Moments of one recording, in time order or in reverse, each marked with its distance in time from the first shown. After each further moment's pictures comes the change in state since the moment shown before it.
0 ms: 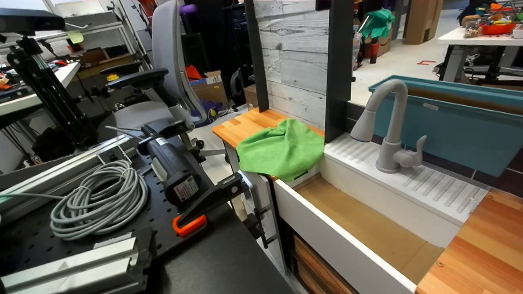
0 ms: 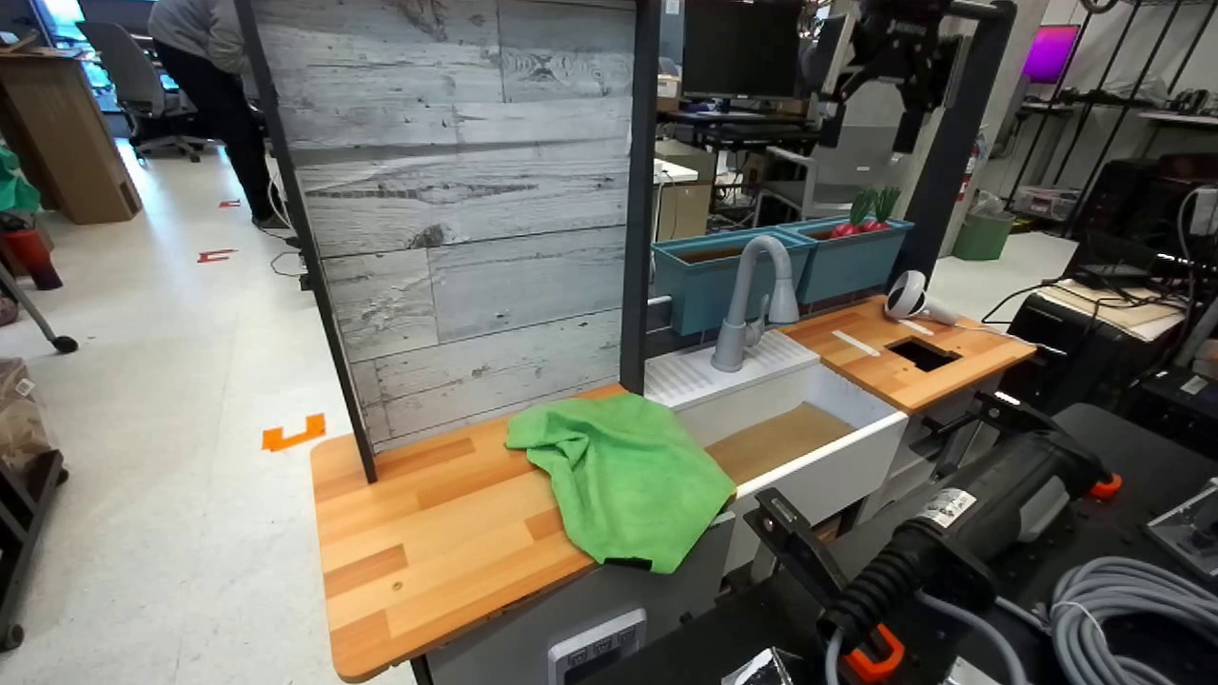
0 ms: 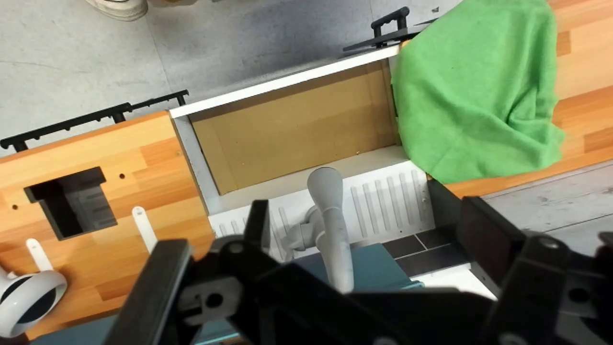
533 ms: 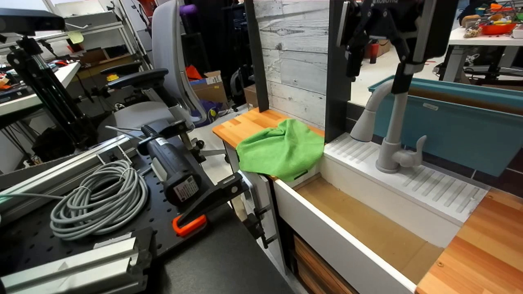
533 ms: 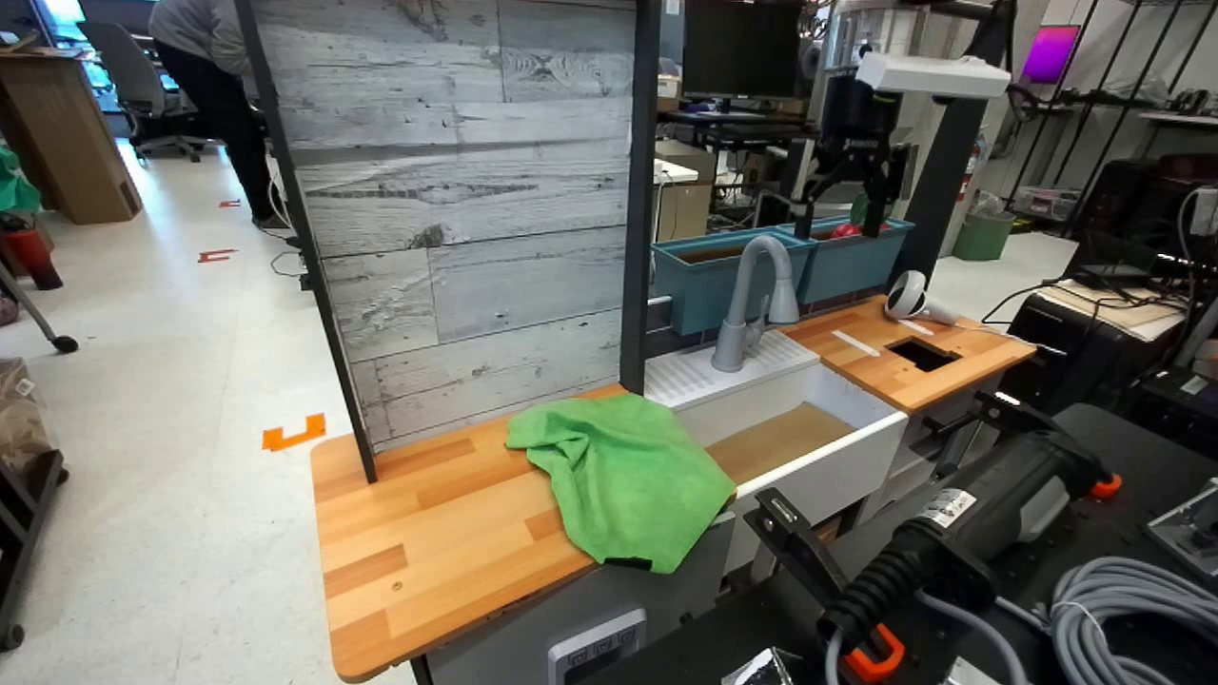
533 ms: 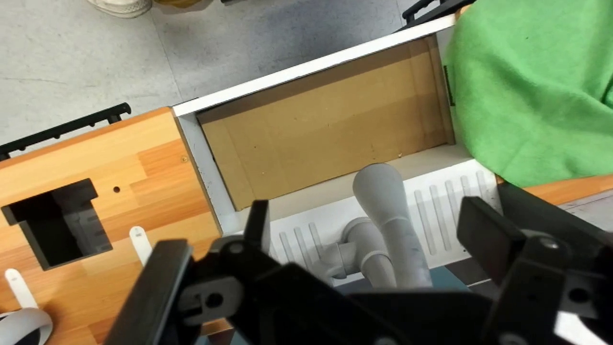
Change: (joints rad) arm -0.028 0.292 0.000 0.183 -0.003 0.052 0.024
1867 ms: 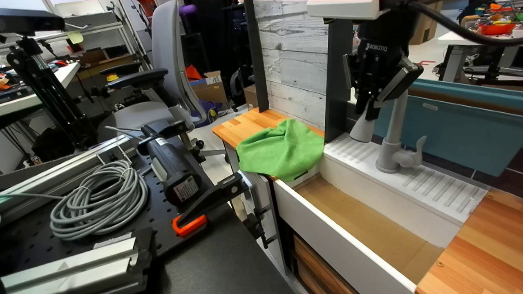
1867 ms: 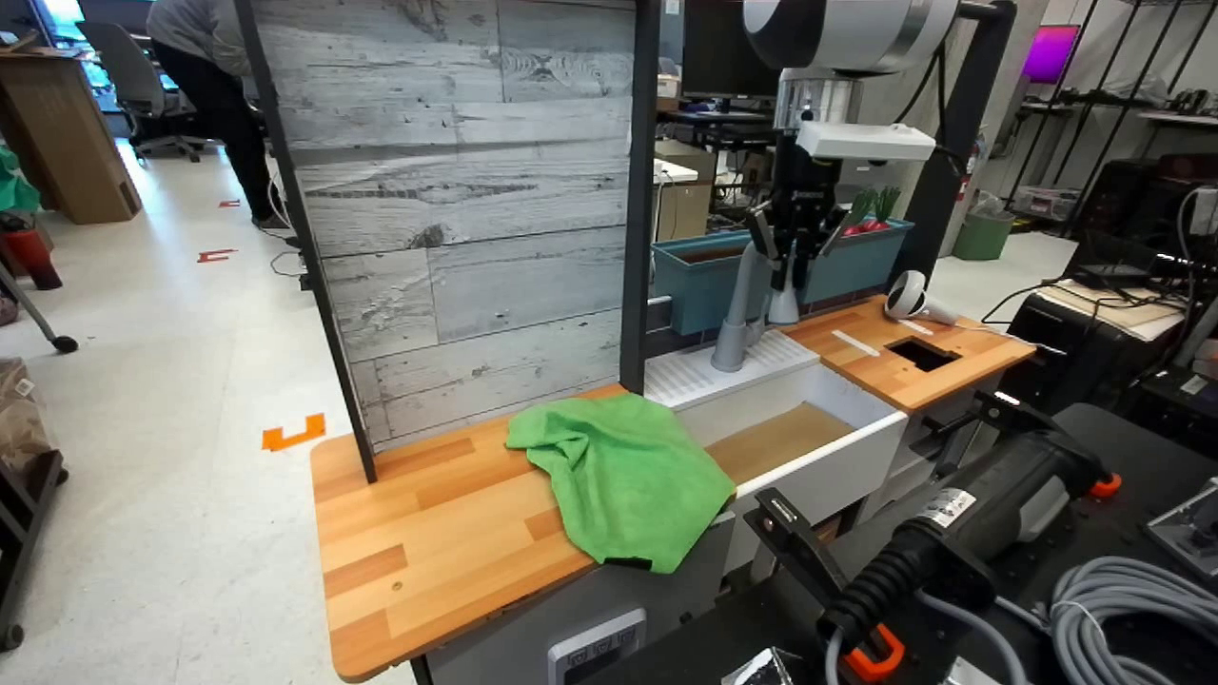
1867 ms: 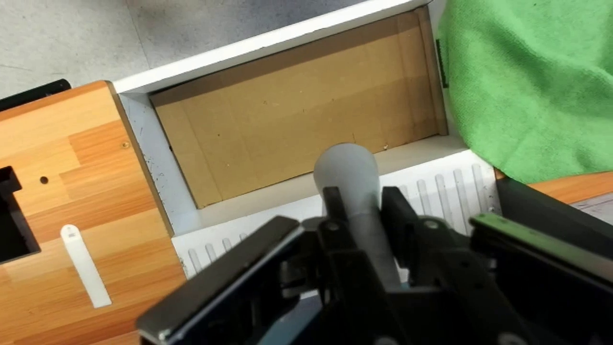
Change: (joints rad) arm 0.002 0.176 0.048 0.137 0.004 0.035 0.032
